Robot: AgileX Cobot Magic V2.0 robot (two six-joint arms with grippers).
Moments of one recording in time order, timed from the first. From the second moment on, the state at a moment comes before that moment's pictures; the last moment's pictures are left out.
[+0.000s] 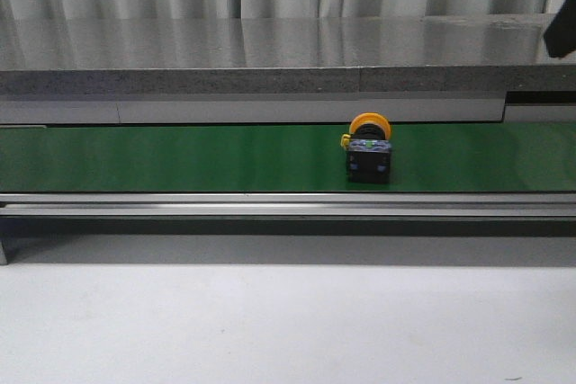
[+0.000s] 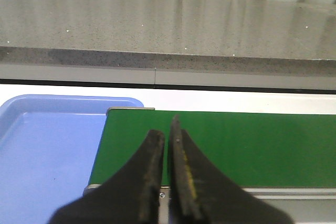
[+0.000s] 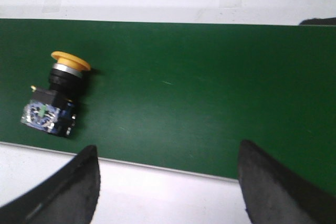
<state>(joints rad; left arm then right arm) -0.11 0.36 -0.30 -0.08 0.16 0.07 0.12 1.16 -0.81 0.30 0.51 -0.08</state>
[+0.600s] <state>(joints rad) -0.11 0.36 -0.30 -0.08 0.16 0.07 0.25 1.53 -1.02 0.31 0.52 -0.08</state>
